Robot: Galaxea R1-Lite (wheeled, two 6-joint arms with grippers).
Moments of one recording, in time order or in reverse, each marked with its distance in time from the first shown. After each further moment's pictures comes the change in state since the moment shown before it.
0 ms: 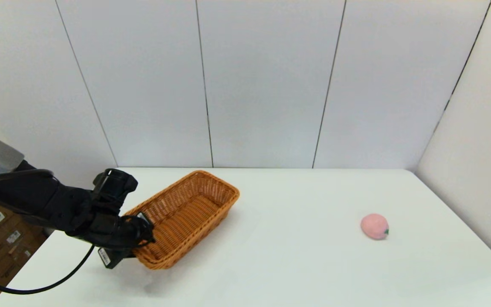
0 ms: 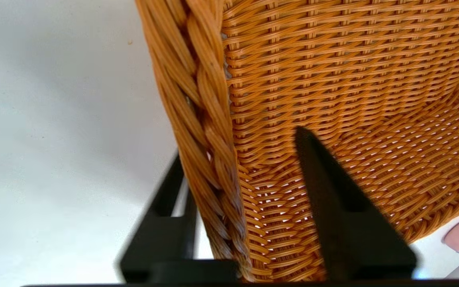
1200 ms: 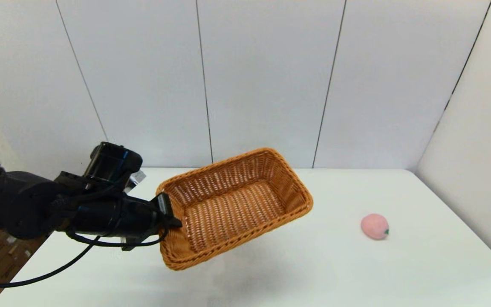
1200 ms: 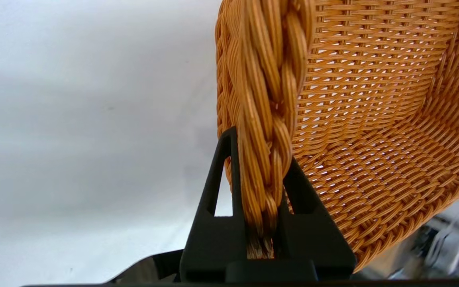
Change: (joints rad) left arm -0.203 -0.256 -0.009 -0.006 -0.146 0.170; right arm 0.000 0.000 0.000 -0.002 0.000 0.000
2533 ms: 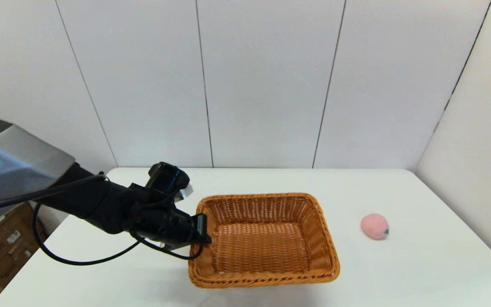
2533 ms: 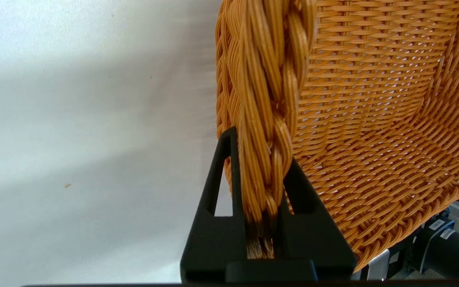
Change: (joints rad) left arm -0.086 0.299 -0.109 -0.069 -0.055 0.265; right arm 0.000 0.000 0.000 0.000 0.000 0.005
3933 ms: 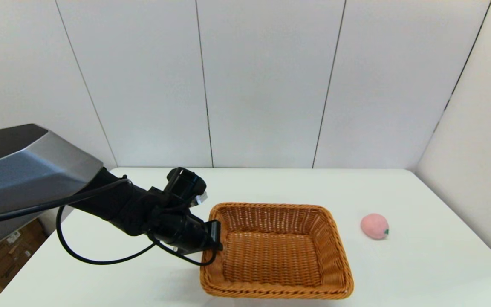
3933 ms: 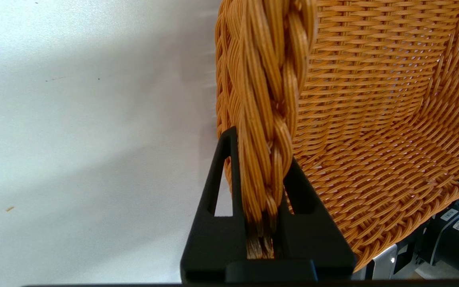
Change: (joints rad) left arm -0.066 0.064 -0.056 0.025 0.009 -0.005; right arm 0.000 0.000 0.001 0.000 0.000 0.001
